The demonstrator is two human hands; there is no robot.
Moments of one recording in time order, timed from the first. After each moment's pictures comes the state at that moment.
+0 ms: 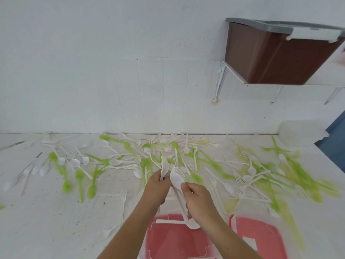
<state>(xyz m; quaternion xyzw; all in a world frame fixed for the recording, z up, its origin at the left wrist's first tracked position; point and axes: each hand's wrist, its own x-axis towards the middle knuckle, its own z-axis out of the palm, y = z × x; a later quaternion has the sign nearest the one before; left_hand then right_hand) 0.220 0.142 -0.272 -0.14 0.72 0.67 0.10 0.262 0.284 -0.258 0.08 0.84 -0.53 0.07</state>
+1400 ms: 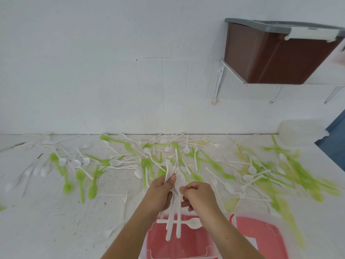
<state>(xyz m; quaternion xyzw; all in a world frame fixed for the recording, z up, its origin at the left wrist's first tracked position) 0.233 0.136 -0.280 -0.05 0.67 0.72 0.16 0.252 0.285 -0.253 0.21 0.76 -0.61 0.12</state>
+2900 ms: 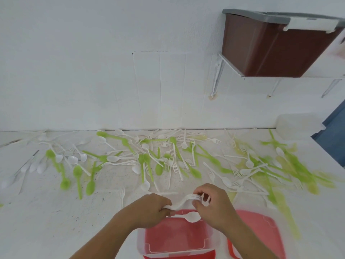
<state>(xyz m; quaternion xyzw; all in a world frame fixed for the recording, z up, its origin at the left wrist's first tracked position) 0.251 0.098 -0.287 0.22 0.90 0.25 0.28 0.277 0.345 -0.292 -0.04 0.91 -0.41 0.01</state>
